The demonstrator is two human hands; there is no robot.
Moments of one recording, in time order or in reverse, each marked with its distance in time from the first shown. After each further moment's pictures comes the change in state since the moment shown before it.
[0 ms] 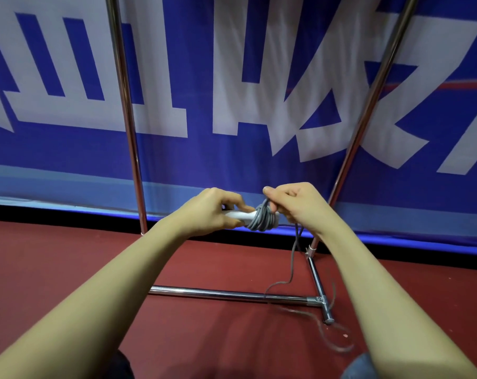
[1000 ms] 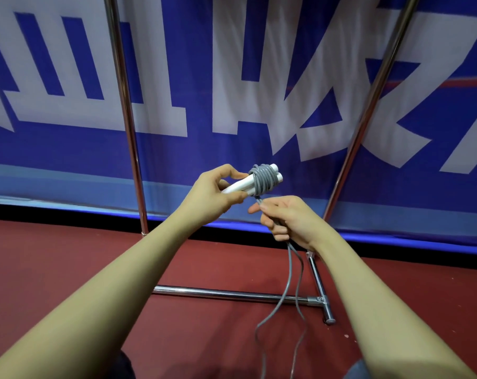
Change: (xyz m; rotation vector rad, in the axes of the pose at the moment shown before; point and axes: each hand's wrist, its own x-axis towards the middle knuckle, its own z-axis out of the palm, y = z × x) left_hand 0.008 0.016 0.002 -0.357 0.309 -0.104; right_hand 0.000 0.019 0.012 0.360 -0.238 0.170
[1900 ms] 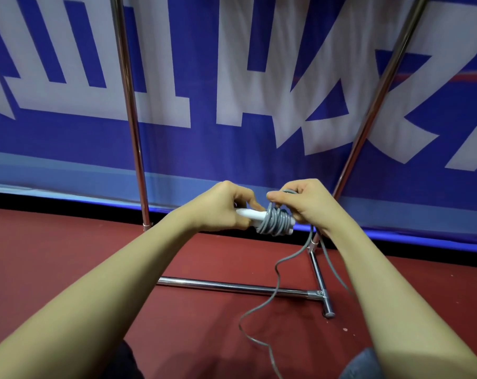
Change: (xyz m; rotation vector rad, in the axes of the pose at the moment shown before) left_hand -0.010 -0.006 0.003 0.254 -0.376 0.051; right_hand -0.004 -0.014 -0.009 -0.371 0.273 -0.112
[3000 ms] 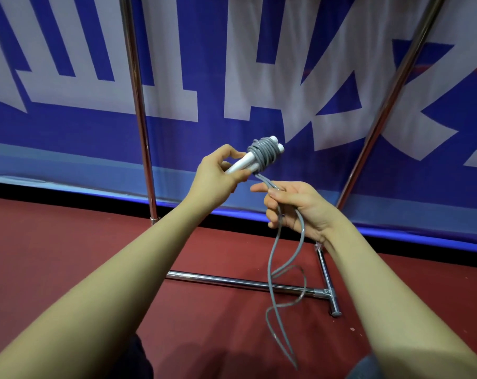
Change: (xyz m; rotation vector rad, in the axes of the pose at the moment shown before) left_hand 0.013 -0.004 -0.006 -0.325 0.561 -0.066; right_hand -0.002 -0.001 0.021 0.640 -0.414 0.095
